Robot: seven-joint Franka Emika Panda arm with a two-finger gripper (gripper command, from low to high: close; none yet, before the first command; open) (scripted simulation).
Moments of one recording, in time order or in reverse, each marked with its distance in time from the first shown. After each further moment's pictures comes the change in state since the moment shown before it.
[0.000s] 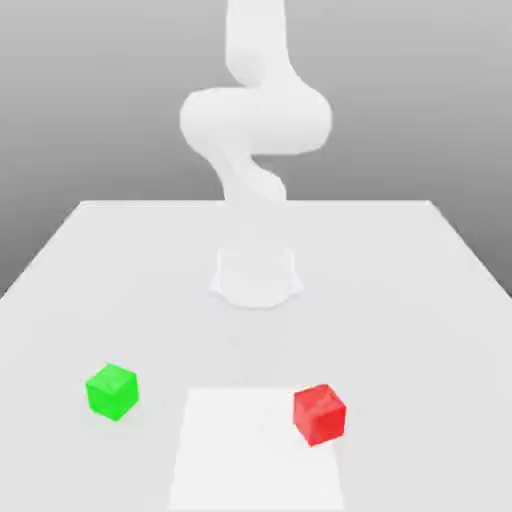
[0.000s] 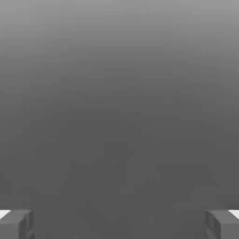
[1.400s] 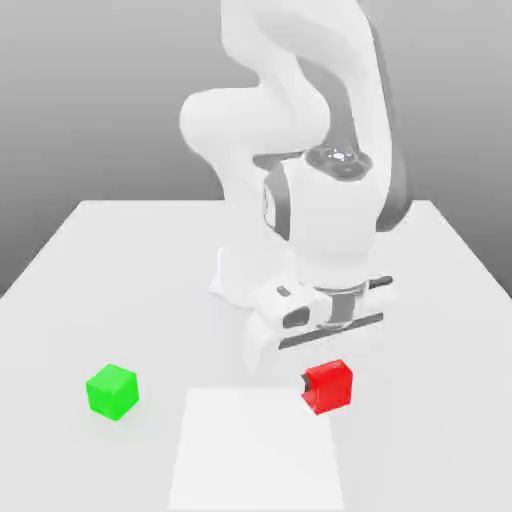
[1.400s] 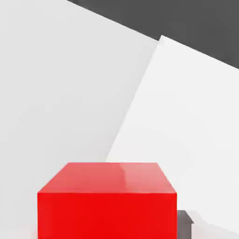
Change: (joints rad) arm 0.059 0.715 -0.009 -0.421 -0.015 0.419 -0.102
